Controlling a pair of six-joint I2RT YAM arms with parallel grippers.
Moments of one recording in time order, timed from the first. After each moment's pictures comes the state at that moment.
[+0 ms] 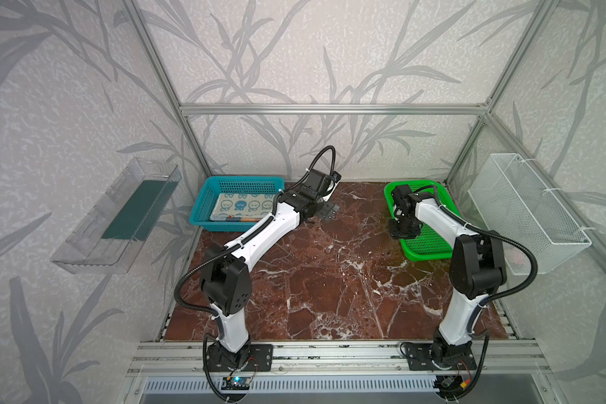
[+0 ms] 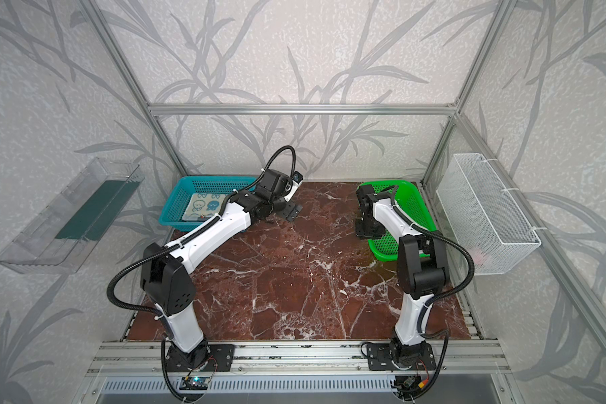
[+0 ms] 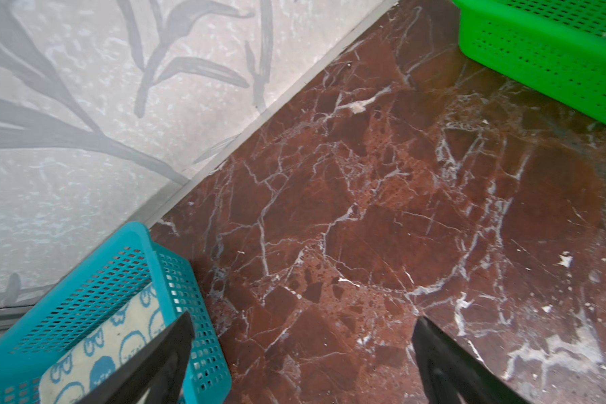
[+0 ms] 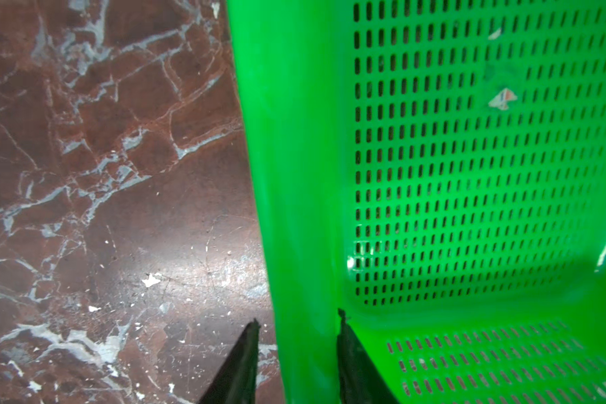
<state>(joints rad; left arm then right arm) -0.59 1.80 1.65 -0.61 -0.21 0.22 0.21 1.89 1.50 -1.01 0.07 0.22</state>
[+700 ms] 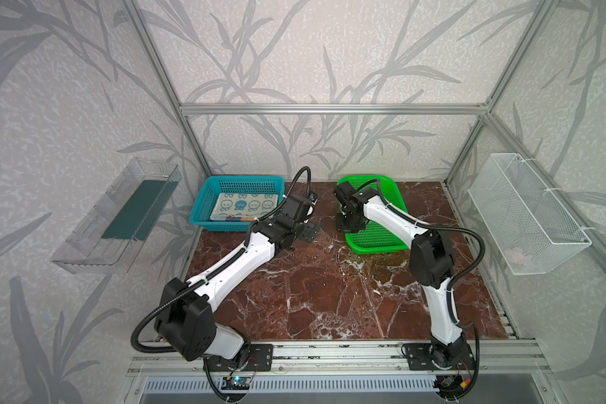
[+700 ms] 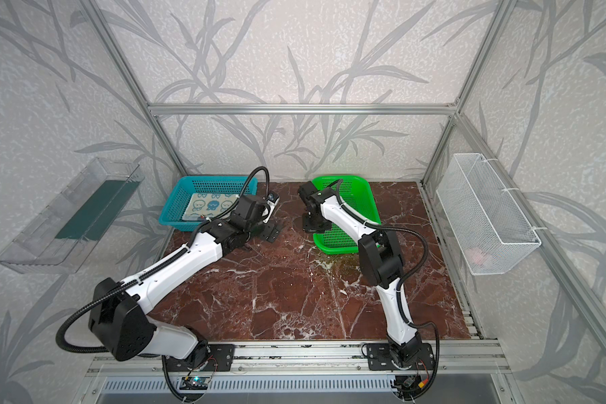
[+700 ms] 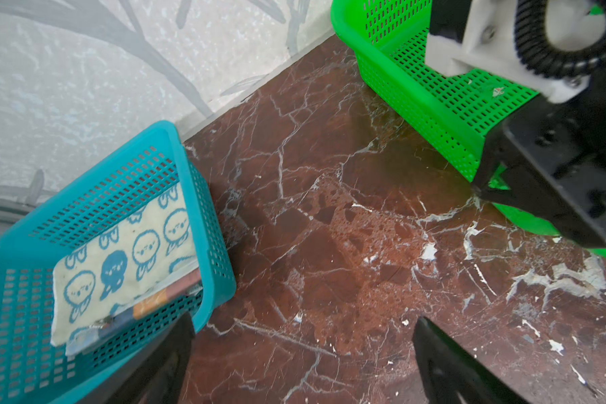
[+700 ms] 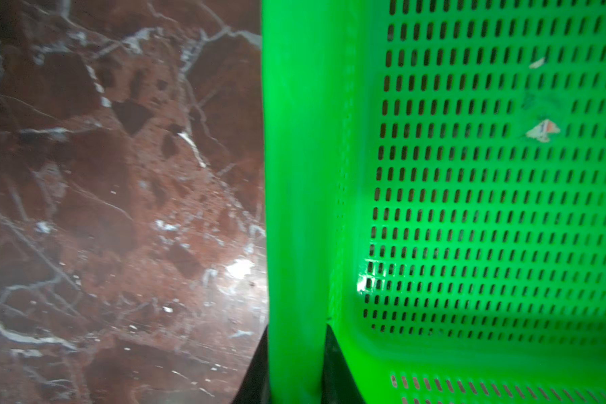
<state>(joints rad) -0.54 1.41 1.17 -0.49 -0.29 0.11 0.62 2.23 2.01 -1.05 -0.02 0.56</state>
